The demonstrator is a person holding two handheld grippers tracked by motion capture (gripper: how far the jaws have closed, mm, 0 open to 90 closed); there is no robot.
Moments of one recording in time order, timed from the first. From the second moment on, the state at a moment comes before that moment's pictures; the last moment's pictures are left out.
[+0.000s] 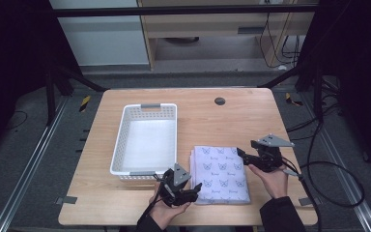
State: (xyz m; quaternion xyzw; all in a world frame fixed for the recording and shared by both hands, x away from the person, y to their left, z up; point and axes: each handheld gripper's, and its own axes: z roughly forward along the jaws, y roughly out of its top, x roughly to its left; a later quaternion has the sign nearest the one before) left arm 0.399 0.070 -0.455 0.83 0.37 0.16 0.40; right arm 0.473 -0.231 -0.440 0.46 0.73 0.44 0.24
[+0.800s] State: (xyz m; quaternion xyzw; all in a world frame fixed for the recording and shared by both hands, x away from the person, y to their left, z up) left arm 0.404 0.055 -0.484 0.83 0.39 0.14 0.37; right arm 0.483 -0.219 -0.467 0.46 0.76 0.39 0.22
